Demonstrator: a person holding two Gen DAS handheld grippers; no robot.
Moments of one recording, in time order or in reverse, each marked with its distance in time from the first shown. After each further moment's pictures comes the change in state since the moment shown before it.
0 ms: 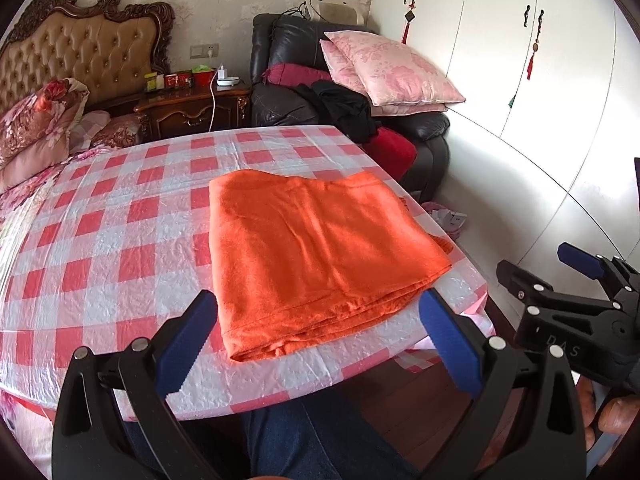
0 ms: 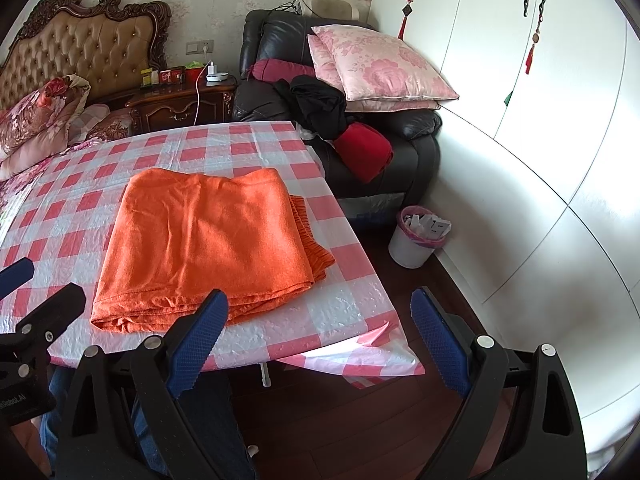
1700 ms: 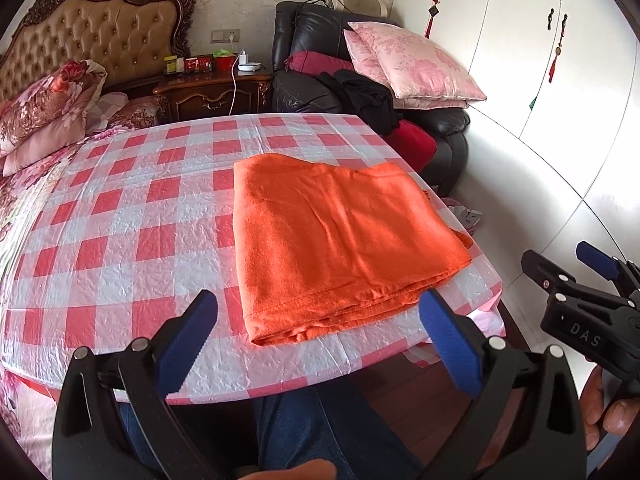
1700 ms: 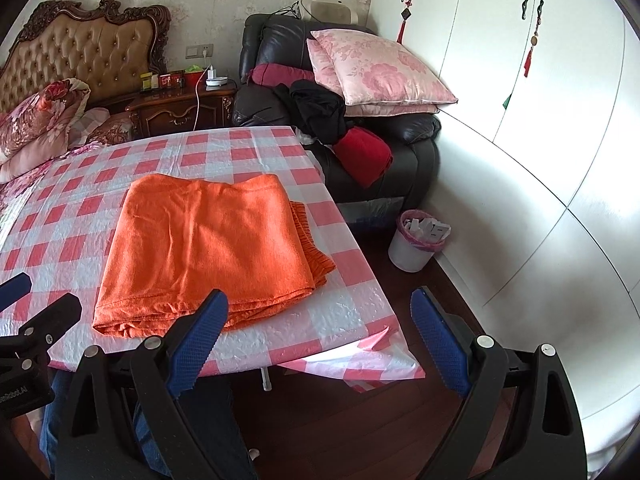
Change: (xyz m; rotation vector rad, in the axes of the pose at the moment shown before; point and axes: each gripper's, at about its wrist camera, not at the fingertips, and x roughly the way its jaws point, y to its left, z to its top) left arm -0.001 0.014 -0.003 -0.059 0.036 0.063; right arm -0.001 -0.003 0.004 0.003 -0.015 0.004
